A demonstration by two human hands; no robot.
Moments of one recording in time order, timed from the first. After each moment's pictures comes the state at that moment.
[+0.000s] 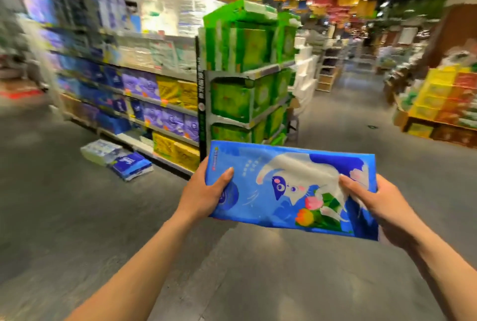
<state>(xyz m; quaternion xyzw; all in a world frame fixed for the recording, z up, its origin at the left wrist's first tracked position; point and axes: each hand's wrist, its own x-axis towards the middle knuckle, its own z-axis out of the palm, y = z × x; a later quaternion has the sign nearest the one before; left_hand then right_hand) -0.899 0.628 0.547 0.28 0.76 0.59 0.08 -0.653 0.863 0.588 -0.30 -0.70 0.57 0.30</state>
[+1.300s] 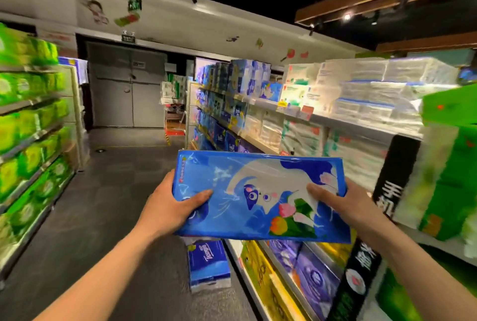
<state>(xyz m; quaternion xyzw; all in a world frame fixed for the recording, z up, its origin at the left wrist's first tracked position) -1.844 0.660 0.620 0.06 0.80 0.57 -0.19 -1.802 1.004 0.685 0.04 -0.79 0.60 0.12</state>
